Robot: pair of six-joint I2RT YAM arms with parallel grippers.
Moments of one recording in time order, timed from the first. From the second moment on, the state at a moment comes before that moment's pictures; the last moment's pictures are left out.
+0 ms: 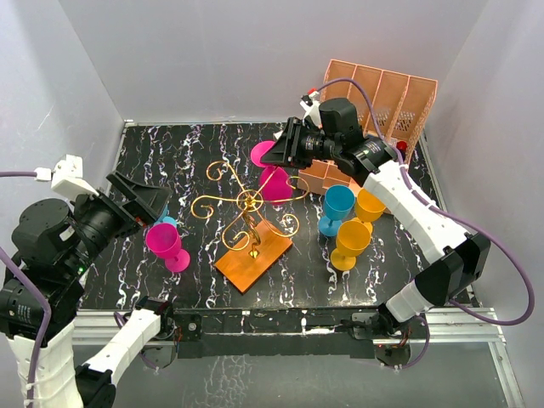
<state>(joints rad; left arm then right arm) -0.23 0.75 1.62 -1.13 0.07 -0.68 0.55 1.52 1.63 -0.54 -0.46 0.72</state>
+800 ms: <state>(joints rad) -0.23 0.70 1.57 -1.09 0.15 -0.63 0.55 1.52 1.64 -0.58 -0.36 0.67</state>
